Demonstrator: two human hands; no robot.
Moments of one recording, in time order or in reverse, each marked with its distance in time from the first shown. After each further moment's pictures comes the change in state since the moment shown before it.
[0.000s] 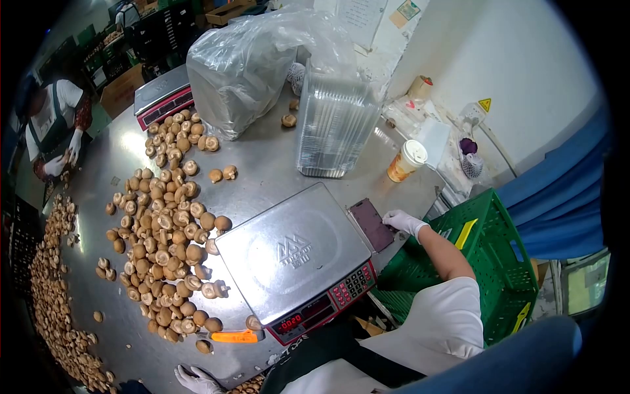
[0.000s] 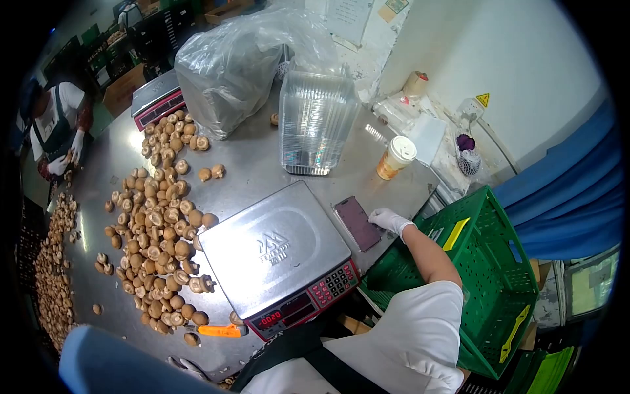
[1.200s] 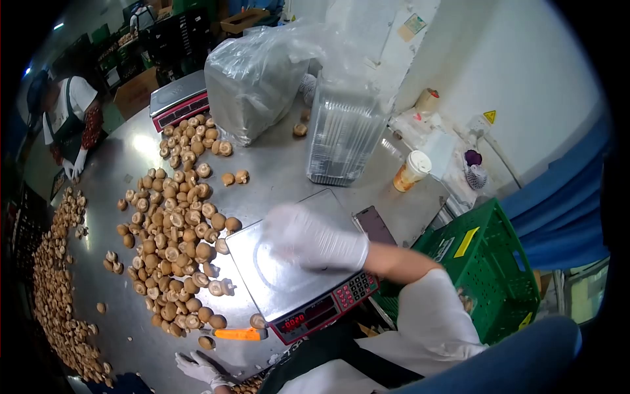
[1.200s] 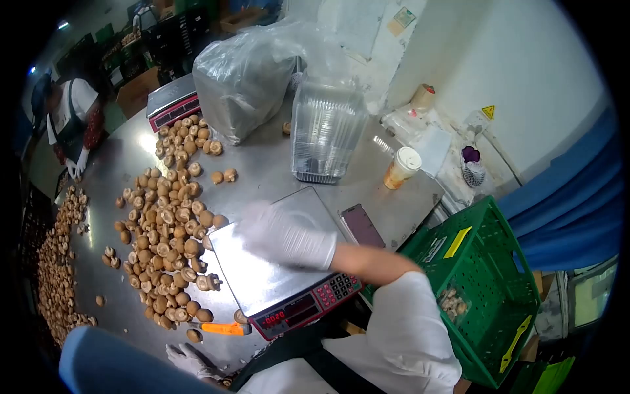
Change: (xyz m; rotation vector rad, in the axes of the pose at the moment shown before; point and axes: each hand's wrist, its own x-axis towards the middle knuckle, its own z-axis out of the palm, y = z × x) left_hand 0.010 0.033 0.019 -0.127 -0.224 -0.376; right_hand -0.141 -0.291 0.150 -0.602 0.040 -1.602
